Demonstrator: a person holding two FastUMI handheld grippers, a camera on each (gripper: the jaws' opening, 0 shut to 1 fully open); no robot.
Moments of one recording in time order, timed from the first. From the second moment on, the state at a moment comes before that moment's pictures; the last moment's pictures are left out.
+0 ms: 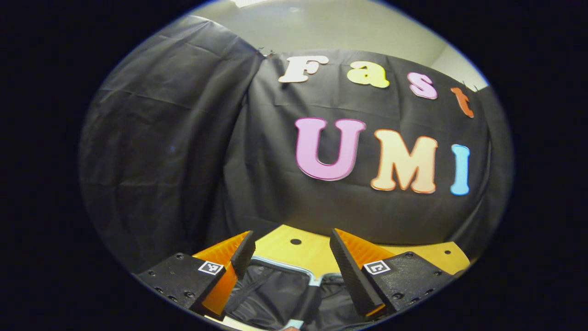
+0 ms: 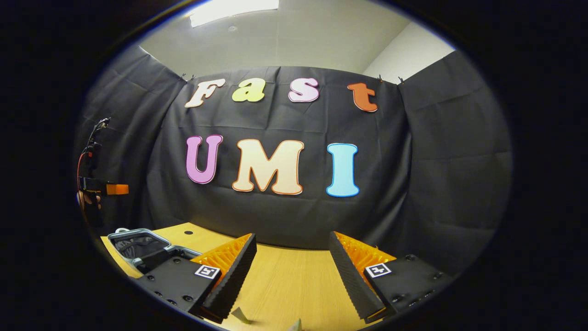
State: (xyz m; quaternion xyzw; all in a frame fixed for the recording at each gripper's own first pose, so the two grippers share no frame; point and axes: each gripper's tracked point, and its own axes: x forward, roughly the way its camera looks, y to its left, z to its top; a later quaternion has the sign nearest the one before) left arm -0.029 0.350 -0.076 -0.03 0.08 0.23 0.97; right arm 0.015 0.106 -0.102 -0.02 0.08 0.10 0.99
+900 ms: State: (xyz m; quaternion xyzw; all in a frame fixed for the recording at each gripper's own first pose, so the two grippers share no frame) left arm -0.020 0.043 -0.193 -0.01 0.20 -0.05 0.98; right arm -0.004 0.046 -0.139 -0.01 0.11 0.15 0.98
